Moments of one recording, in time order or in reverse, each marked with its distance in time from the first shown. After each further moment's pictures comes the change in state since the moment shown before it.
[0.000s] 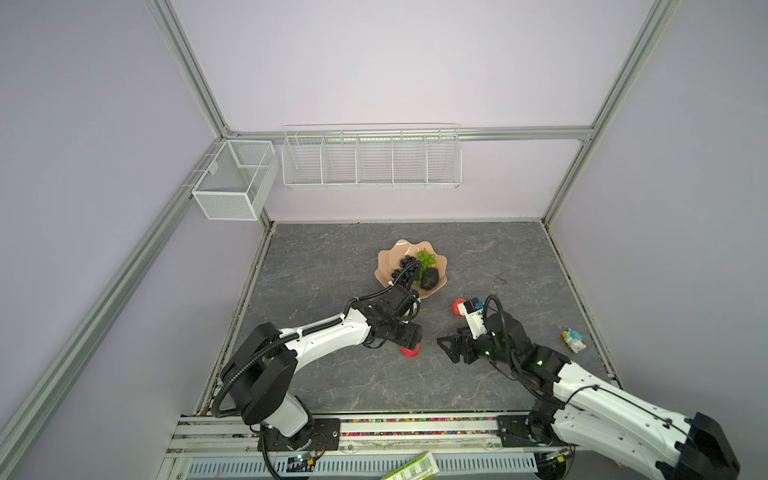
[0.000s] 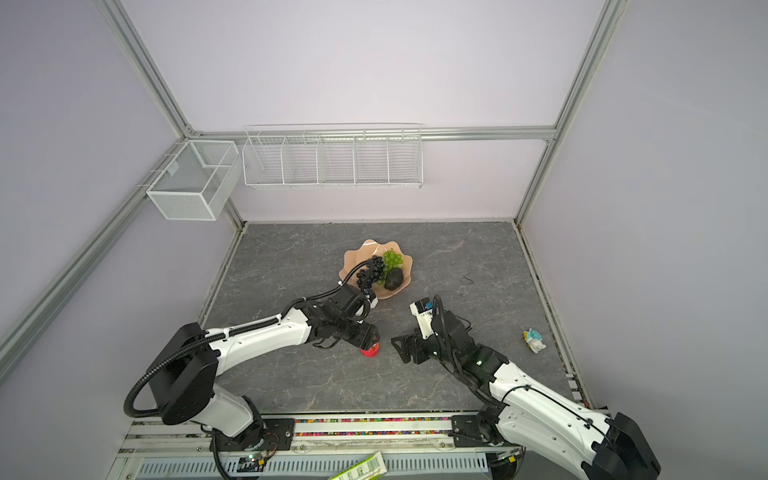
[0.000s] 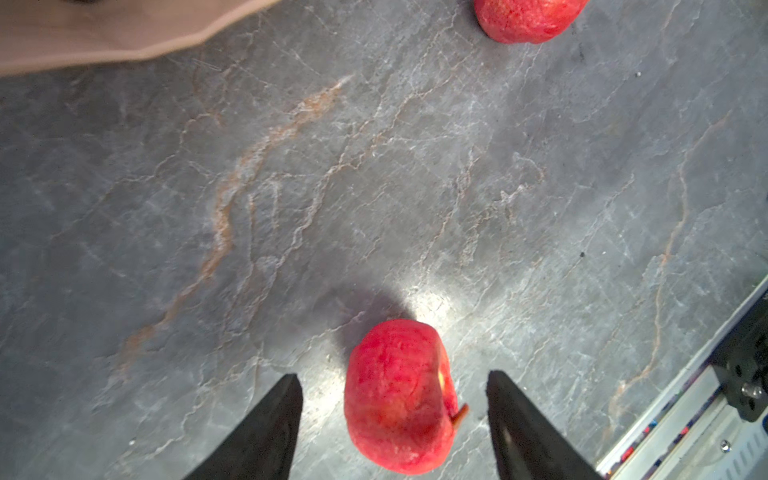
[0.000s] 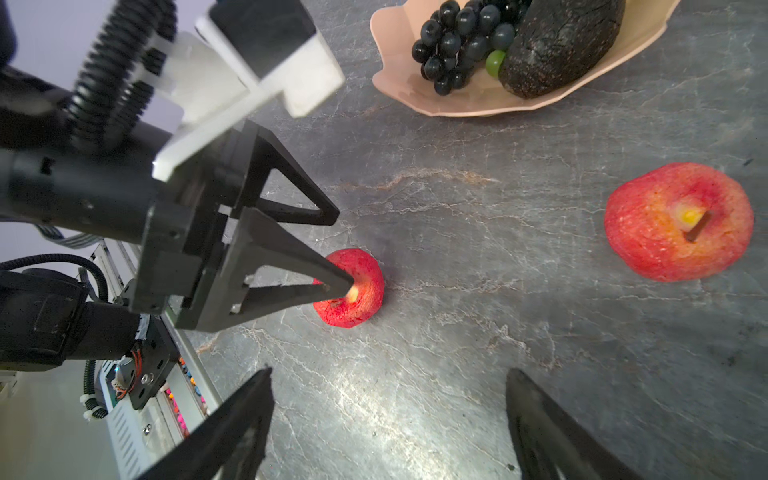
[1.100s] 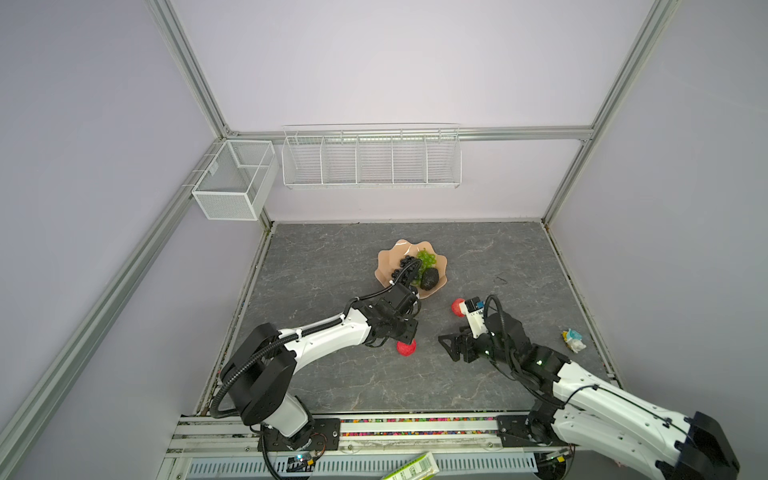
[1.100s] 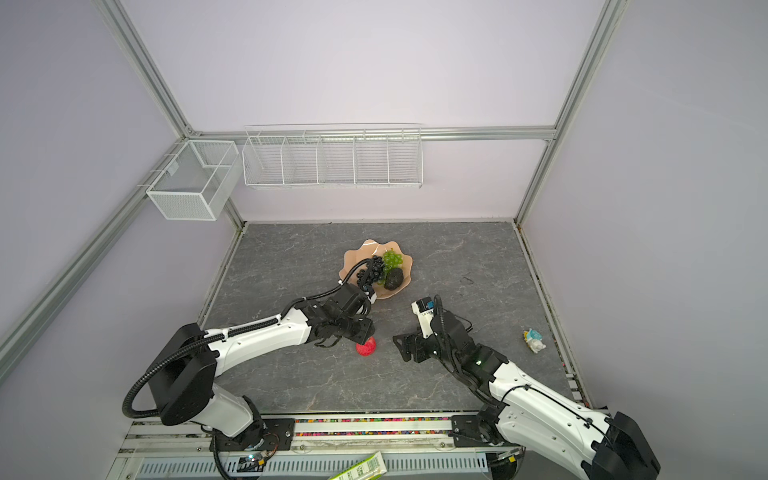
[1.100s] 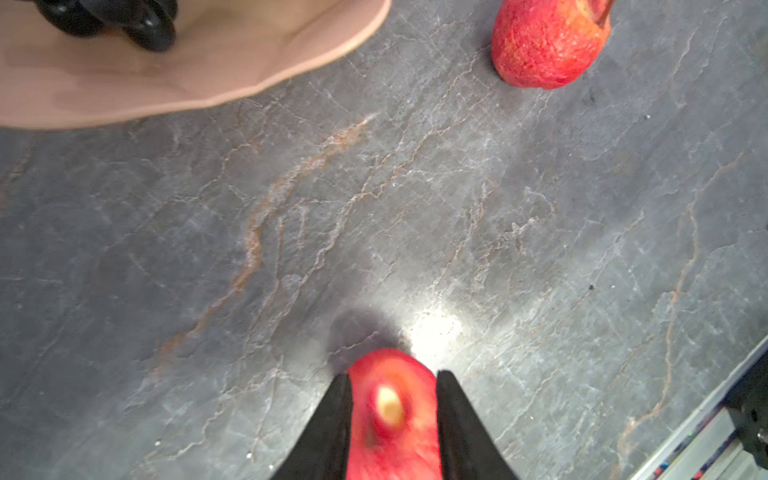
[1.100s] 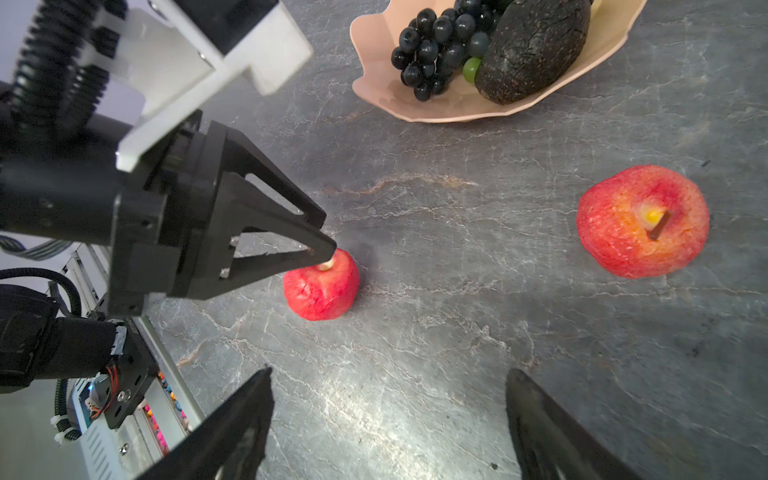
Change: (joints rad) left arm 0.018 -0.018 0.014 0.016 -0.085 -0.037; right arm 0.002 0.018 0.003 -0.007 0.044 -0.003
